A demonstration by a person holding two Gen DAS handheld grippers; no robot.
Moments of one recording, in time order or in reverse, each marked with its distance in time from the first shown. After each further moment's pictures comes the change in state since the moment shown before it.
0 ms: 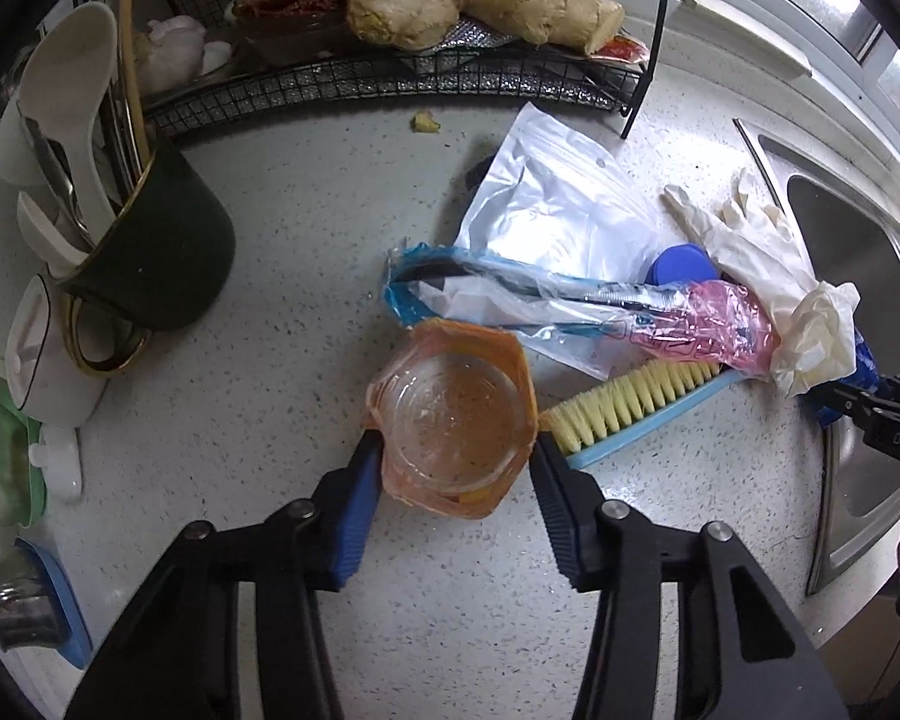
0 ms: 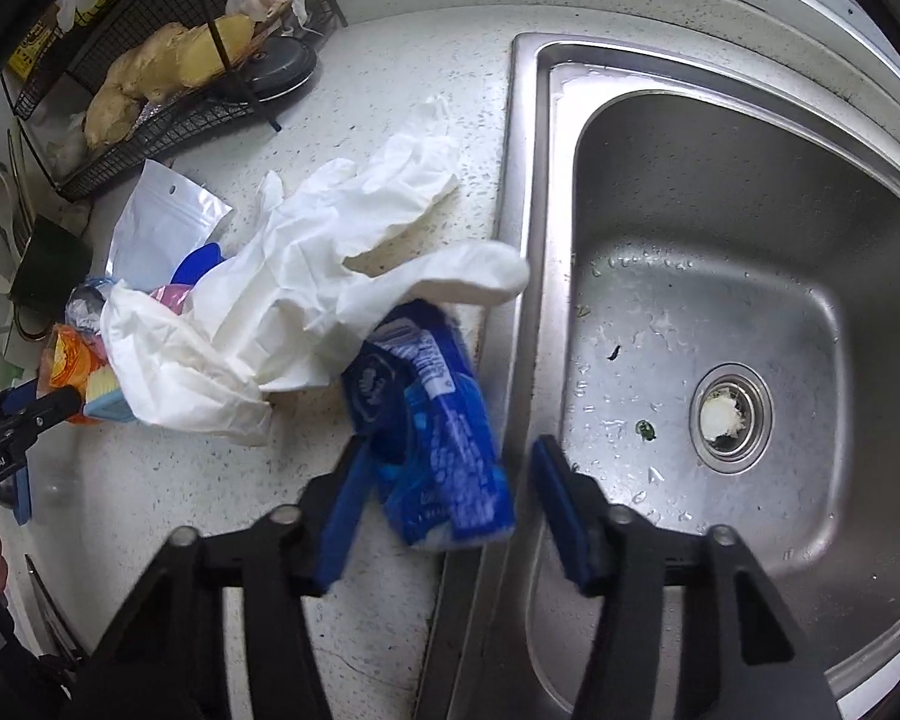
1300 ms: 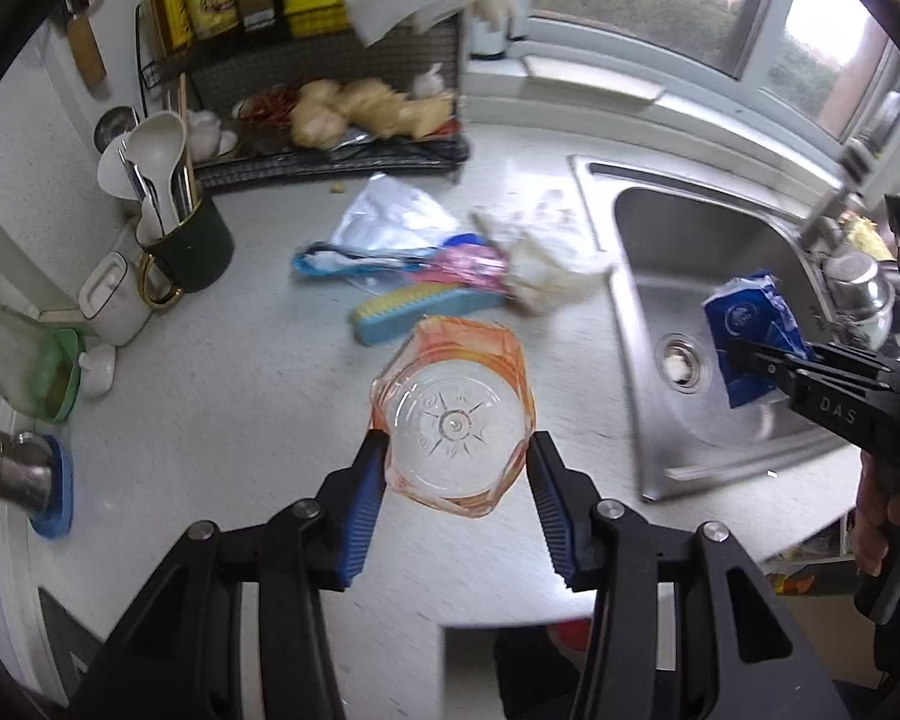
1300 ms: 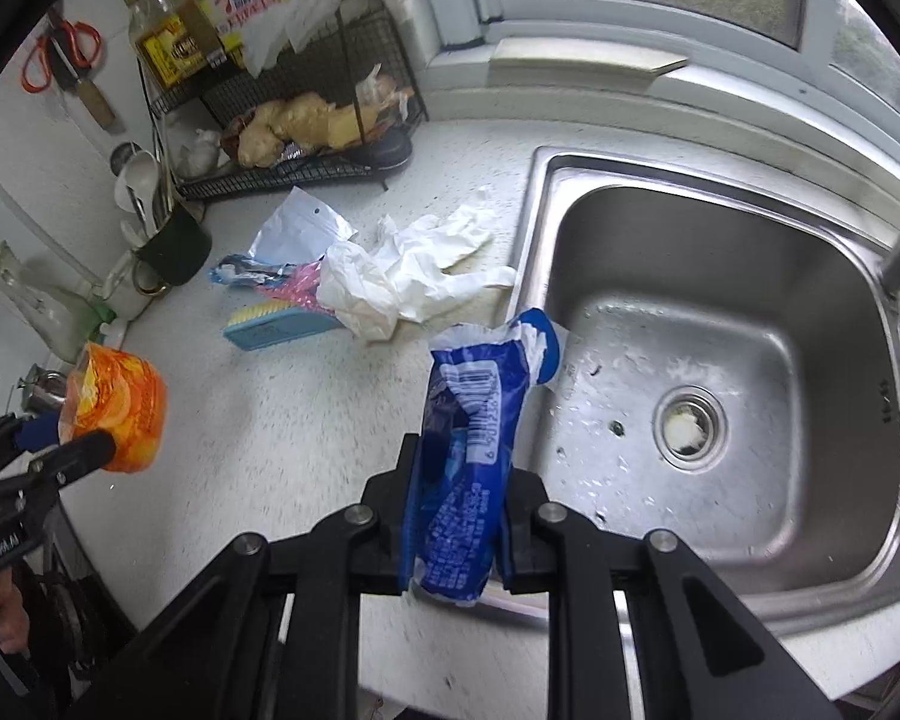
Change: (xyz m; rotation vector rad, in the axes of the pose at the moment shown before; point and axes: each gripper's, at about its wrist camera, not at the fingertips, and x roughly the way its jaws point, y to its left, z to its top) left arm -0.149 -0.116 -0.121 0.017 -0.201 -0.027; right arm -0.127 -0.002 -0.087 -0.115 -0.209 0.060
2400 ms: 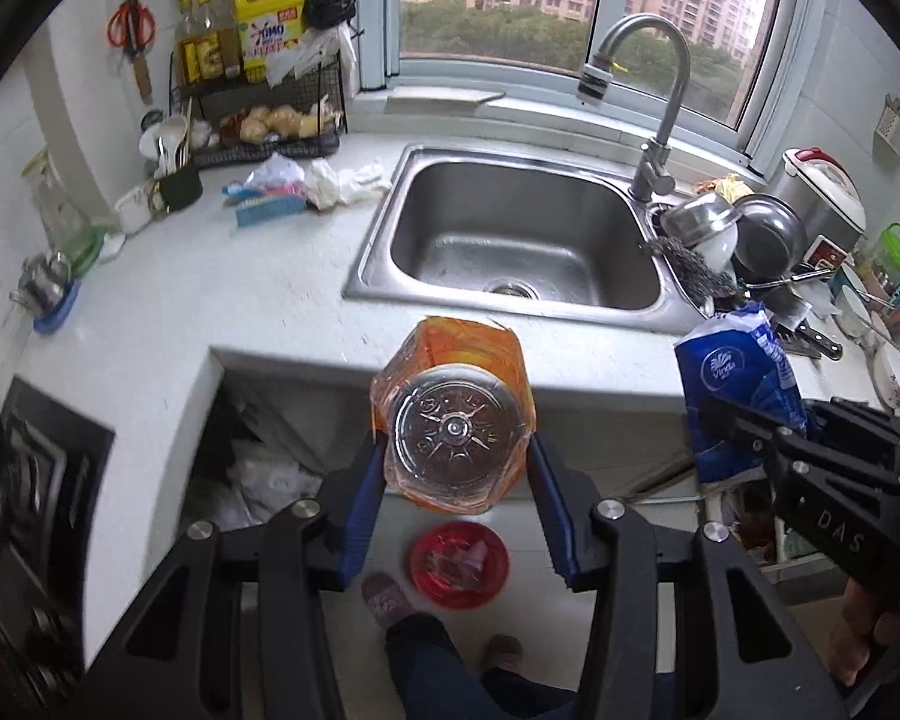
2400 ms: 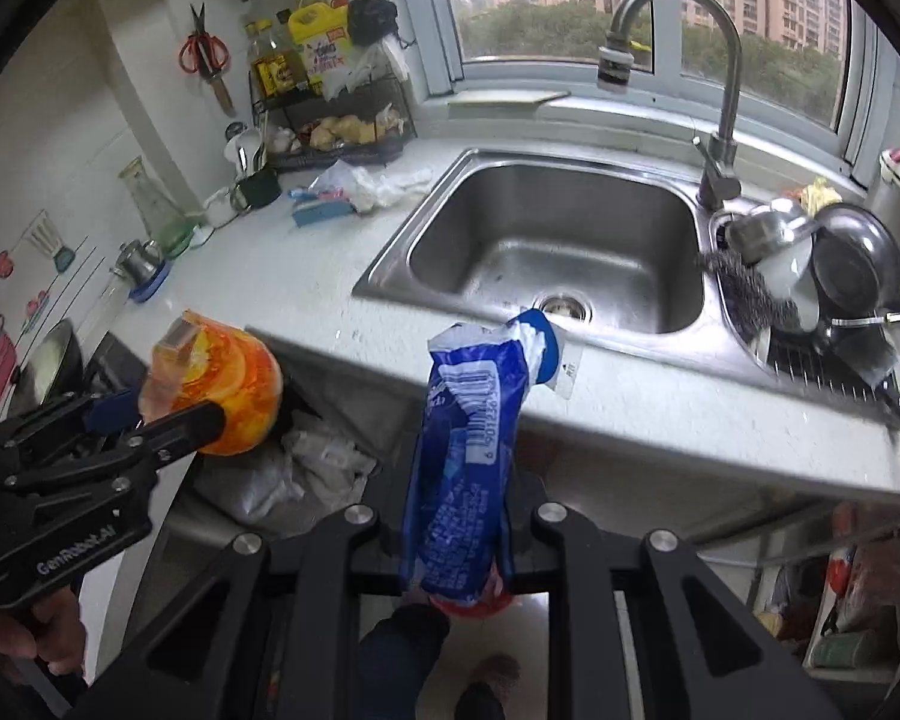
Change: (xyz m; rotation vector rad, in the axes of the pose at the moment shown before) left arm -0.154 -0.285 -0.229 -0.098 -0.143 0.012; right arm -0.216 -0.115 -0.244 -0.117 -0.116 0.038
